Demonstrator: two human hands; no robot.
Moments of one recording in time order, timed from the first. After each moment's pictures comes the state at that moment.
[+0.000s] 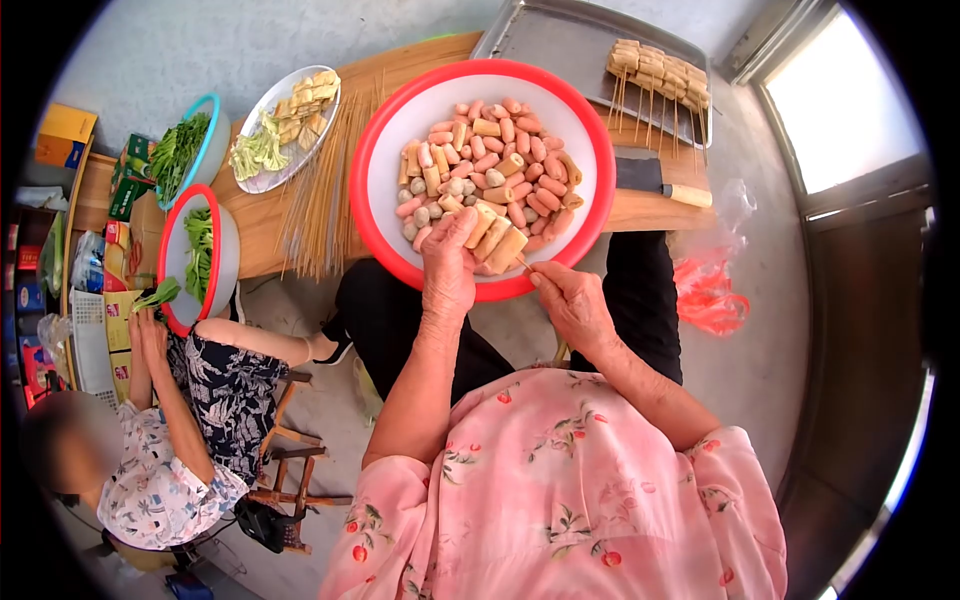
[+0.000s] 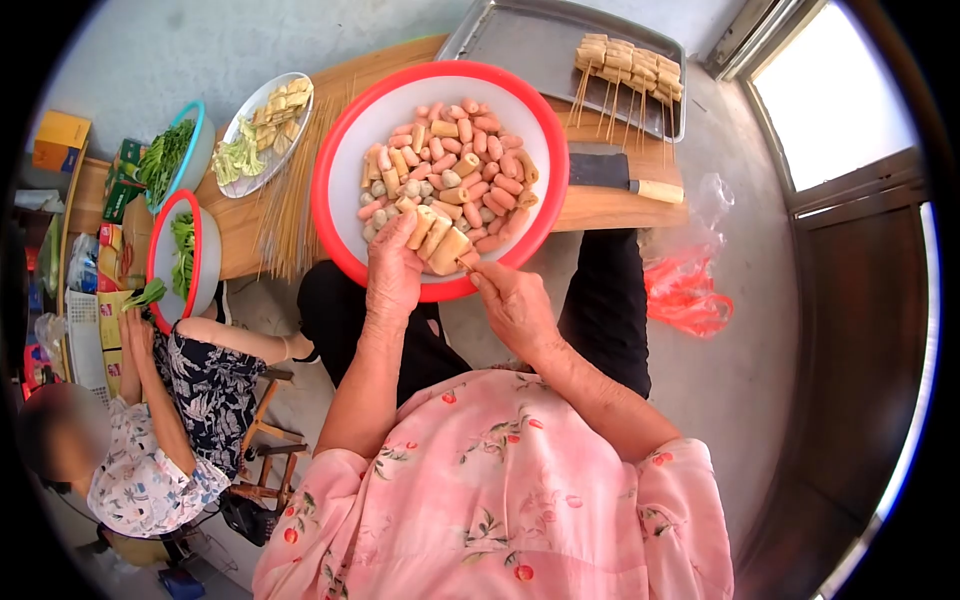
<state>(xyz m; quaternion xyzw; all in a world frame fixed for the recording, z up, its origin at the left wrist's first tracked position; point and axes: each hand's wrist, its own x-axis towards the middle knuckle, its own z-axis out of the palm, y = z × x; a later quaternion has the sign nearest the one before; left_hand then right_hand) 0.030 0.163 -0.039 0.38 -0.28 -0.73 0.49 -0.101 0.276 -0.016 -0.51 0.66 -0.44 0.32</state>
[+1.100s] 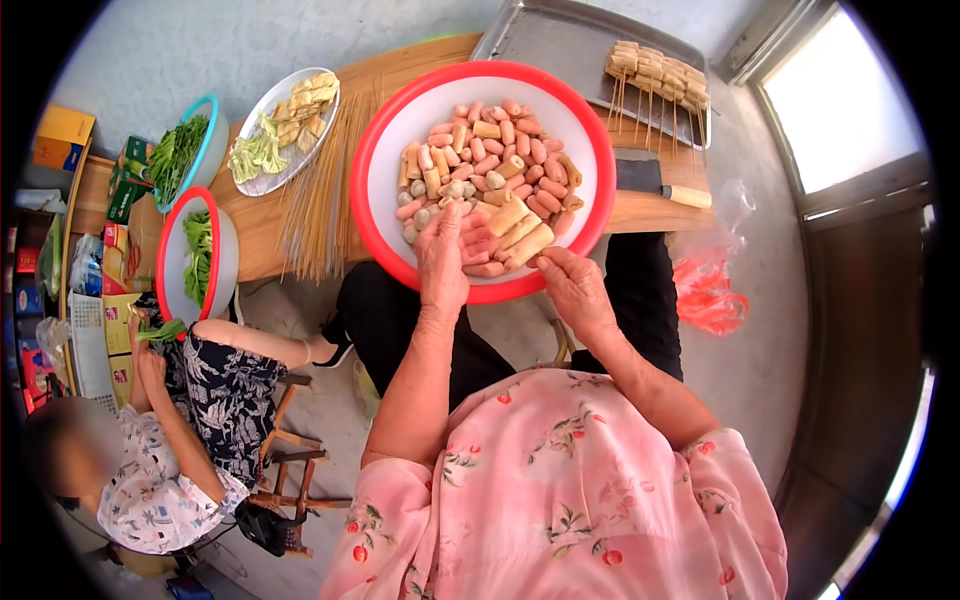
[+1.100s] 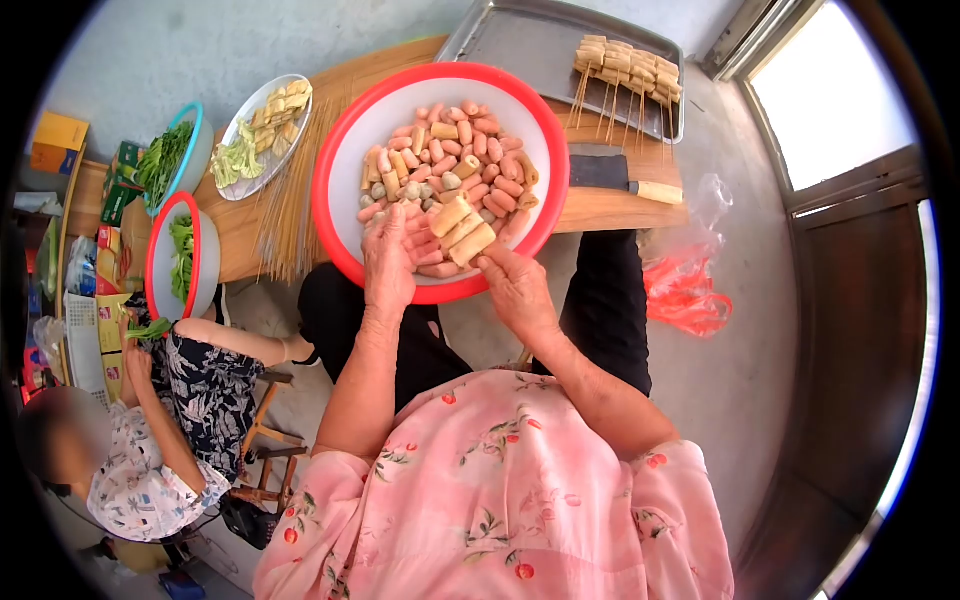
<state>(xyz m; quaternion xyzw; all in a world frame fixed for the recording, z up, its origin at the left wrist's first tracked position) 0.032 0.154 -0.028 0.47 -0.31 -0.70 0.44 -0.103 0.262 -0.041 -0.46 0.63 -0.51 0.35</state>
